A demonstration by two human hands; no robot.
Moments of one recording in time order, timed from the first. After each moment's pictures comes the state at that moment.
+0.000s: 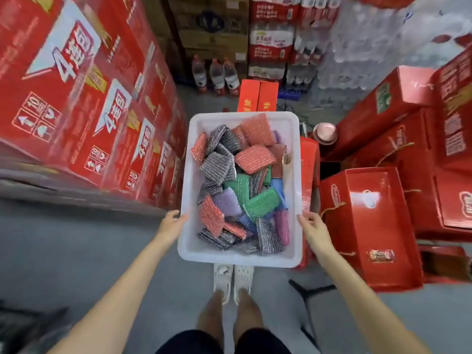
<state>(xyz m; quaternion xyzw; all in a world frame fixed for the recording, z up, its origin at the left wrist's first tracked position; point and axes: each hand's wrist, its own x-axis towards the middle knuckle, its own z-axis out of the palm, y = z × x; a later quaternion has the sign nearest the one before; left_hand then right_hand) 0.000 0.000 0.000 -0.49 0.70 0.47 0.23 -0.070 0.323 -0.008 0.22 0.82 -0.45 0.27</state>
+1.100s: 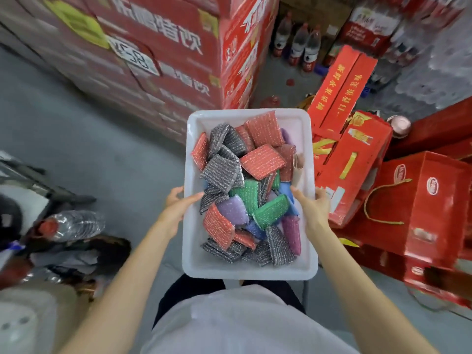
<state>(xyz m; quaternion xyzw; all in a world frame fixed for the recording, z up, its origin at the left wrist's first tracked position) 0.260 -0.038 0.010 -0.59 0.50 0.64 0.07 0.076 0.207 0.017 0.18 0.81 -0.49 0.27</state>
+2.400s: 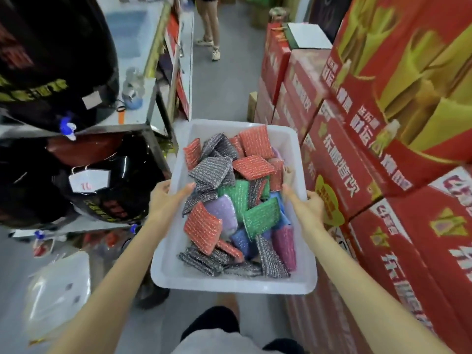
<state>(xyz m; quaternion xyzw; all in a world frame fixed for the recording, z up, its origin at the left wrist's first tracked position) 0.449 -0.404 0.189 -0.72 0.37 0.40 -0.43 0.158 -0.425 0.160 -0.35 0.72 -0.44 0.41</state>
